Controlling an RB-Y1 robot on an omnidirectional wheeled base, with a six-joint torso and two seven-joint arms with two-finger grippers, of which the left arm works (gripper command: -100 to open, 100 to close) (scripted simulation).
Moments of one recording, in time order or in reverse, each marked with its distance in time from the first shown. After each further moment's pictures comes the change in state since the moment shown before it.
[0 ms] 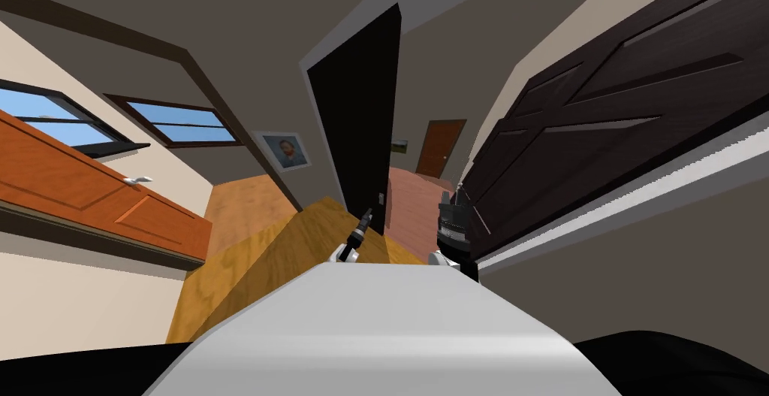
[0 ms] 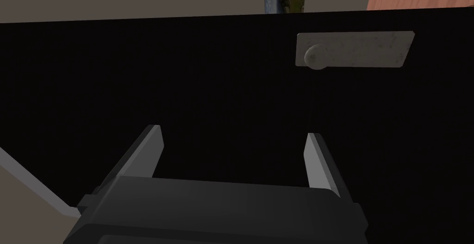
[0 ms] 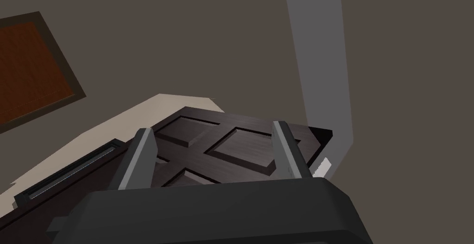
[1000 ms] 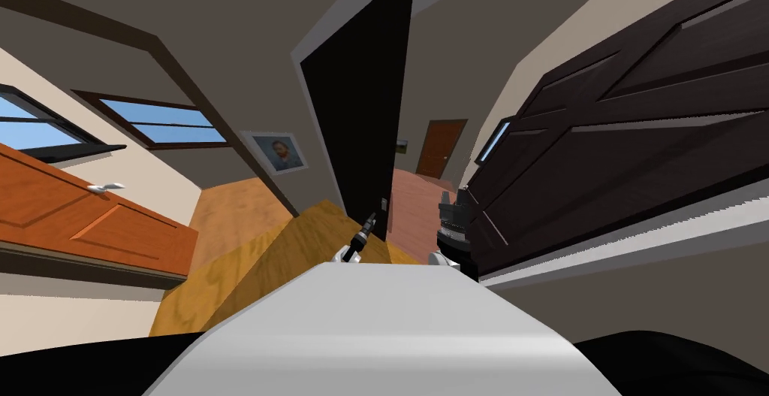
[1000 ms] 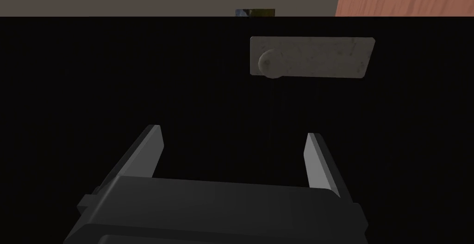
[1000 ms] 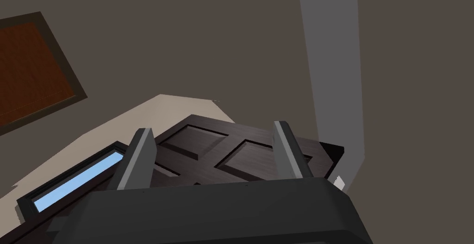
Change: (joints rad) arm -0.094 -0.019 -0.046 0.229 -0.007 -0.050 0.050
